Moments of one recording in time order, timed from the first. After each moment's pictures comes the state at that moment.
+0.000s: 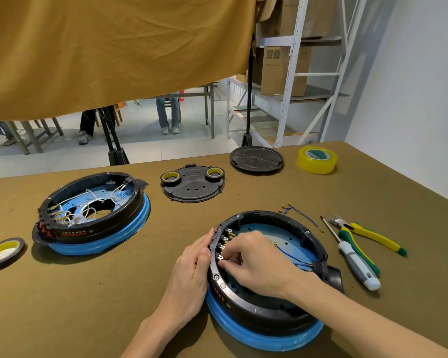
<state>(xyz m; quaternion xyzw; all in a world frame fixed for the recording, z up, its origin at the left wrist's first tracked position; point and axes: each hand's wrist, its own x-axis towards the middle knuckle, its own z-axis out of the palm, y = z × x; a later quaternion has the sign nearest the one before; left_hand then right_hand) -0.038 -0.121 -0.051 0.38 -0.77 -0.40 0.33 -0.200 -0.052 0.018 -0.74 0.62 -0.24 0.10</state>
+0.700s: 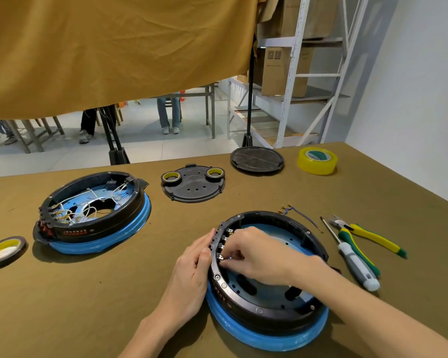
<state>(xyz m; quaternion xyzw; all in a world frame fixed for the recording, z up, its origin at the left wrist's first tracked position) -0.037 -0.121 -0.049 0.37 -0.77 -0.41 0.32 -0.216 -0.065 0.036 -0.78 0.59 -0.15 0.16</state>
